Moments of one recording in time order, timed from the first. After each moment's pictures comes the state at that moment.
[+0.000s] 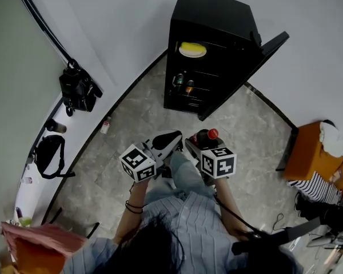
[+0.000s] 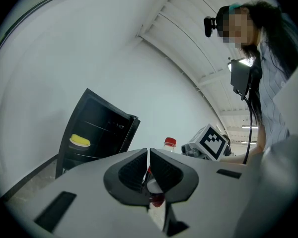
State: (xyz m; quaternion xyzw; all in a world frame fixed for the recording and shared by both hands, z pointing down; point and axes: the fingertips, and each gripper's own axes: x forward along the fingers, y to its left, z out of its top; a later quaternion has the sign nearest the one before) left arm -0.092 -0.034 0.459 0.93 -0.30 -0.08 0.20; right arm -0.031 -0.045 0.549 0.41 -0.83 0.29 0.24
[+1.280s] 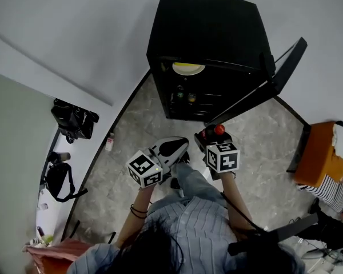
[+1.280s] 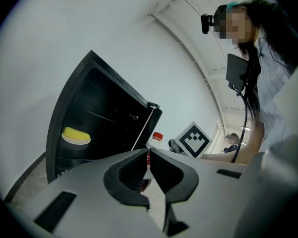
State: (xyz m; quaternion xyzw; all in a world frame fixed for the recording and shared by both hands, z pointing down) left arm -0.054 -0.231 0.504 0.93 -0.26 -0.02 0.25; right arm 0.016 -0.271 0.606 0.45 -0.79 0.31 0.26
